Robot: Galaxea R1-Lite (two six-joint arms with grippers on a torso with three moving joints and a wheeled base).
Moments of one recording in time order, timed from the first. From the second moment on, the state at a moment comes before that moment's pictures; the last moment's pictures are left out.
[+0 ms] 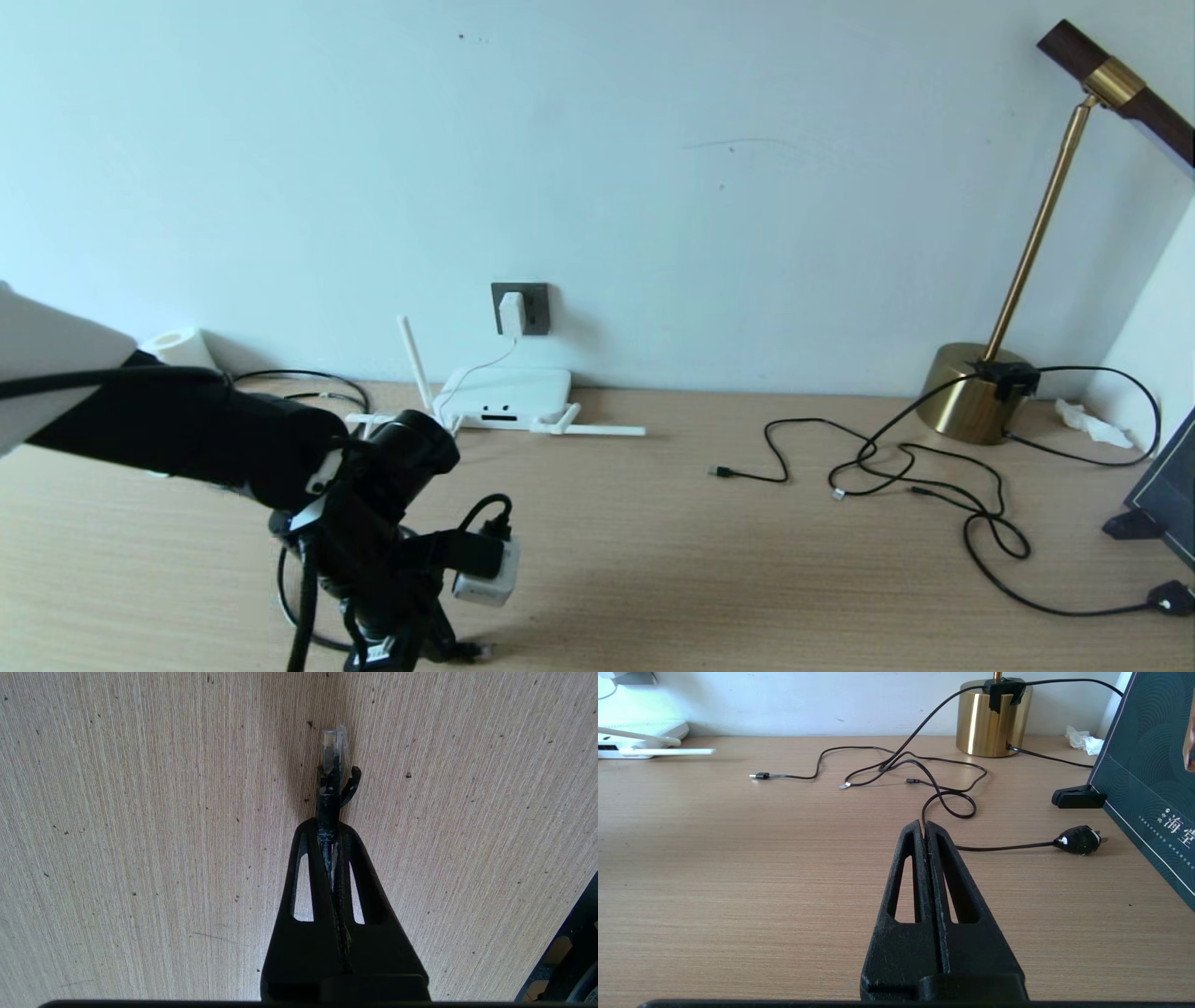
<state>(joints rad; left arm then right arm) -0.38 1.97 -1.01 0.53 -0.17 1.15 0.01 0.00 0.00 -0.03 -0.03 0.04</state>
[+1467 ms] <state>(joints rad) -0.47 1.74 -1.49 0.53 -0.23 1.02 0.01 0.23 -0.35 0.07 0.13 0.14</state>
